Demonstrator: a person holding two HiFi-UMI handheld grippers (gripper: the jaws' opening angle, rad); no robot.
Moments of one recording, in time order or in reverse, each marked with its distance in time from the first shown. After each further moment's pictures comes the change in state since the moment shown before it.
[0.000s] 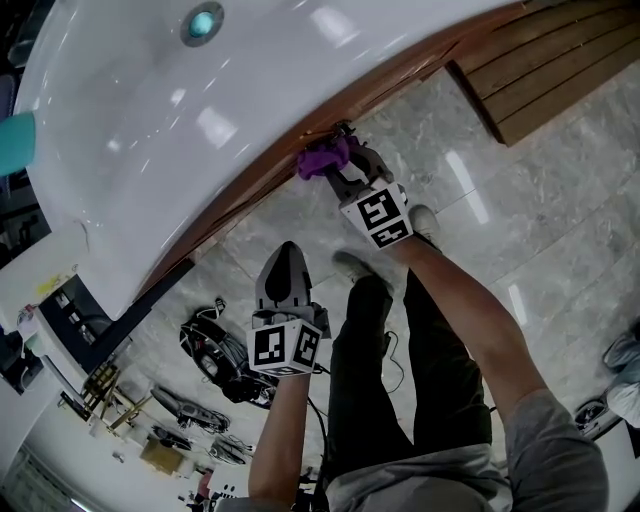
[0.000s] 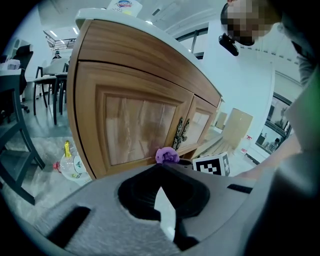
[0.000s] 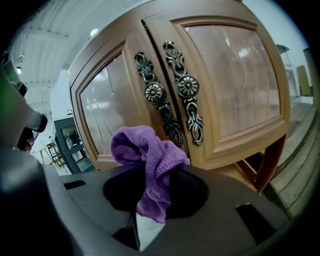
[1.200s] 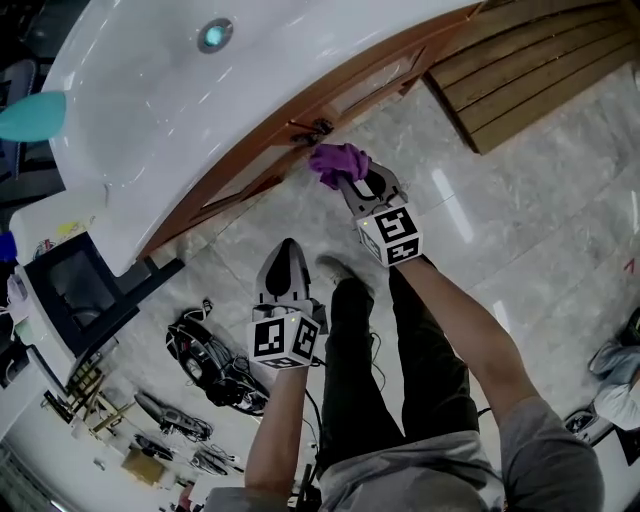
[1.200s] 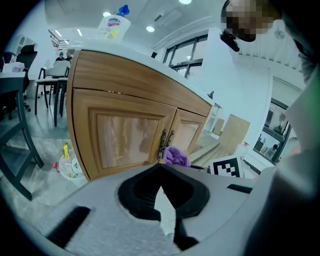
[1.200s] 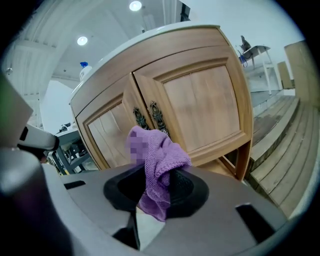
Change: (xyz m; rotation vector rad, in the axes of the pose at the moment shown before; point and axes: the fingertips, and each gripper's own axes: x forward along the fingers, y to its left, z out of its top) left arm -0.031 -0.048 0.018 -0.032 -0.056 -0.015; right arm -0.095 -0.013 0.031 0.109 -0.028 -0.079
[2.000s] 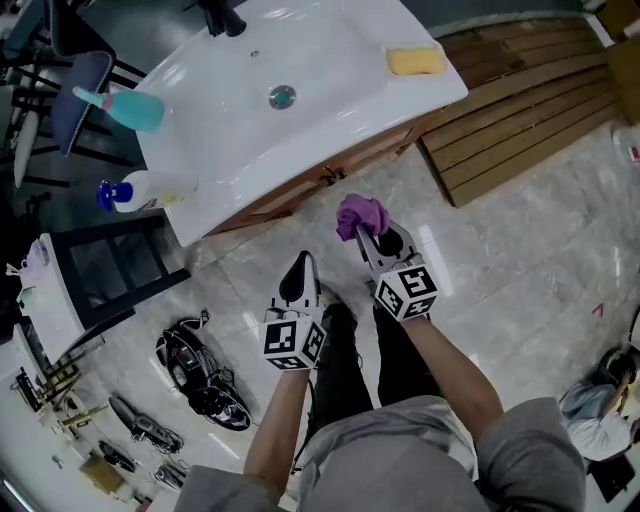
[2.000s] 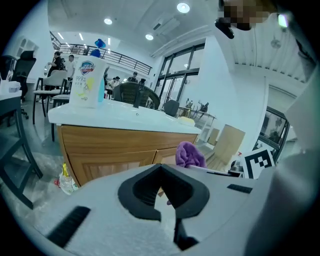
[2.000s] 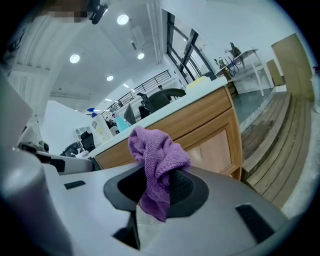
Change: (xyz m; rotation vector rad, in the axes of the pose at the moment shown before) left arm -0.064 -0.064 0.124 0.002 -0.067 -0.041; right arm -0.124 0.061 0.152 0.139 -0.088 0.017
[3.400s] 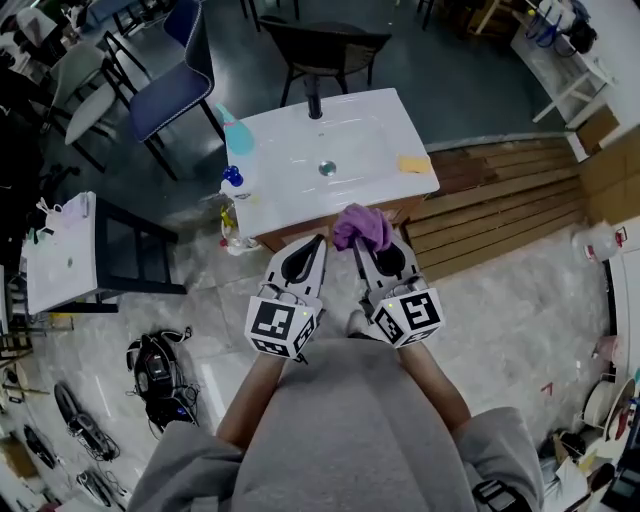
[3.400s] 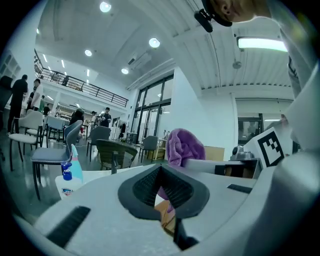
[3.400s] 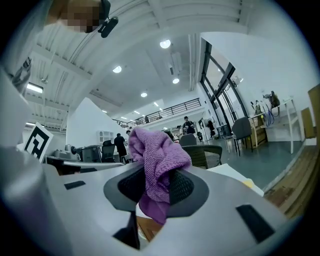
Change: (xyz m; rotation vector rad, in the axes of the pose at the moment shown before) left arm -0.151 -0.097 0.256 0.232 -0.352 -0.195; right arm -0.124 0.216 0.263 -0.320 -0.267 0.203
